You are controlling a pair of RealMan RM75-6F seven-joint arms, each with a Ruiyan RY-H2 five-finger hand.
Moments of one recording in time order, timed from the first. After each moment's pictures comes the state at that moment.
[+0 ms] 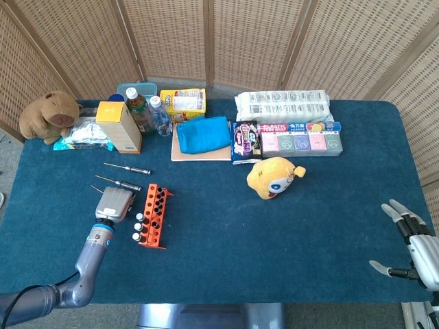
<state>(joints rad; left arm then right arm) -0.62 -1.61 -0.09 -1.39 0.90 1.06 0.75 0.07 -0.87 -0.02 -1.73 -1.62 1.45 0.37</state>
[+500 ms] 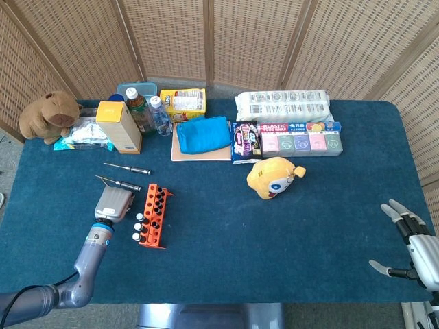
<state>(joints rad) -0.62 -1.60 -0.09 -1.41 0.89 1.07 0.75 0.07 -0.86 -0.02 -1.73 -1.62 1.45 0.36</state>
